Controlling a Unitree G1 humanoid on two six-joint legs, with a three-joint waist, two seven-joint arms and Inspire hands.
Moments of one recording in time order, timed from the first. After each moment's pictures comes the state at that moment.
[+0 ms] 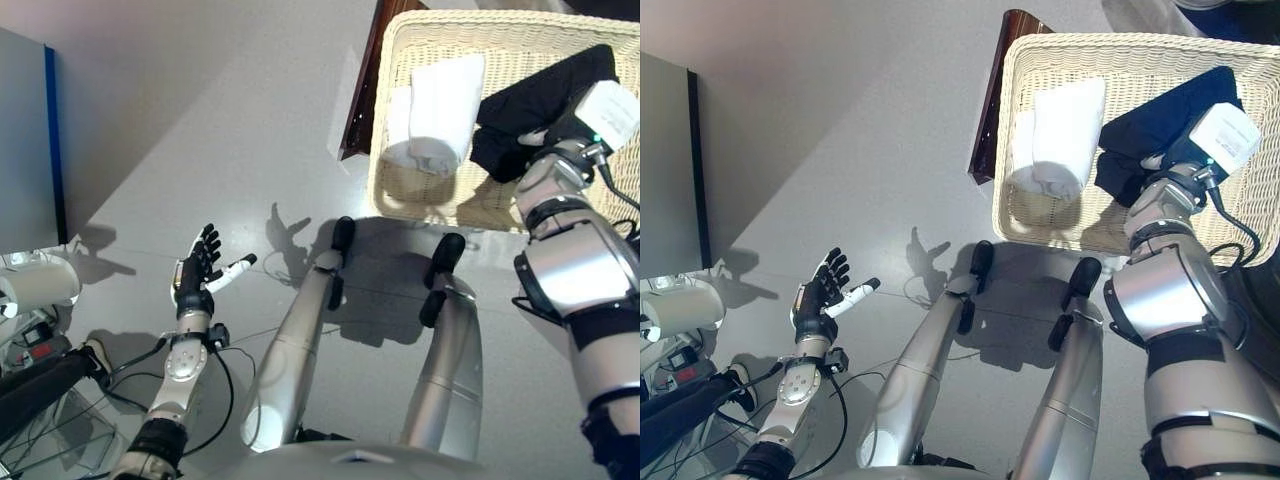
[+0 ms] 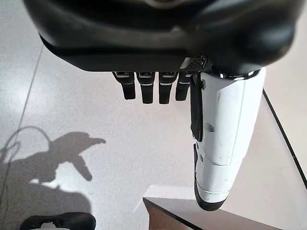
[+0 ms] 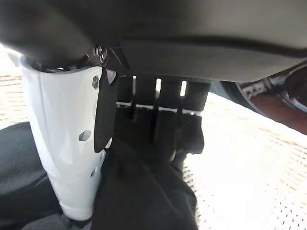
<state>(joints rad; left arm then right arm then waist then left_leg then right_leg) 0.02 0.29 -0.18 0.44 -0.34 -0.40 0.26 -1.30 -0.57 0.56 1.65 -0.19 0.09 -0.63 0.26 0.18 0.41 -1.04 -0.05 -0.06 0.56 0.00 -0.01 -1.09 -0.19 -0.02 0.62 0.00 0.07</state>
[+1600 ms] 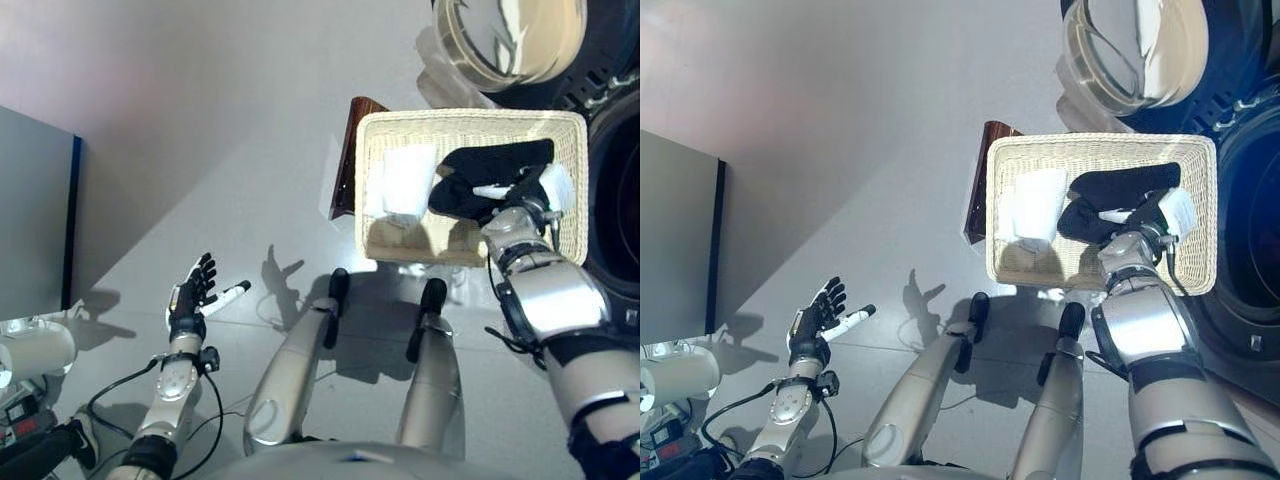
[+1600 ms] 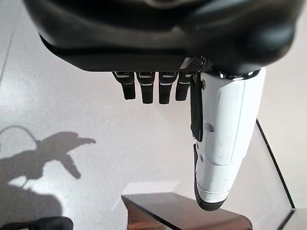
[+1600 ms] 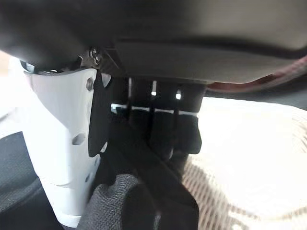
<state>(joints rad) 0.07 0.31 -0.17 0.56 -0.33 -0.40 0.19 -1.05 -0.51 0.20 1.61 0.18 -0.06 -0.58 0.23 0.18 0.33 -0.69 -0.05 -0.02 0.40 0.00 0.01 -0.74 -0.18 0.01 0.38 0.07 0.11</state>
